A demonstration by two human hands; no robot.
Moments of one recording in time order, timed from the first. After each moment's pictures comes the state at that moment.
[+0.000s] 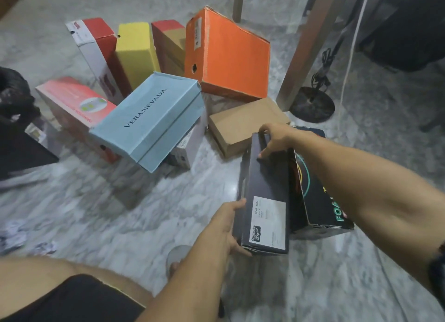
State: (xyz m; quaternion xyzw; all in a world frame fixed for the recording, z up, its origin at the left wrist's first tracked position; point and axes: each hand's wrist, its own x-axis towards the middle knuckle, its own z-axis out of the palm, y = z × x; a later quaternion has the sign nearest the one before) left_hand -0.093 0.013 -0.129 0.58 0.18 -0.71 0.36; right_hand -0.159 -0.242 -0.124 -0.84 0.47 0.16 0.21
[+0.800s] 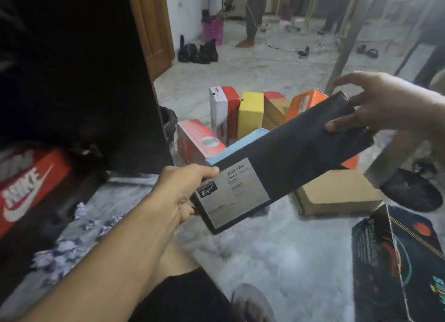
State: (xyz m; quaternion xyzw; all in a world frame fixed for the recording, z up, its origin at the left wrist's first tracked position) left_hand 0.088 0.151 0.043 0.71 0.00 -0.34 0.61; right_hand -0.068 -0.110 0.139 -0.90 0.36 -0.11 0.23
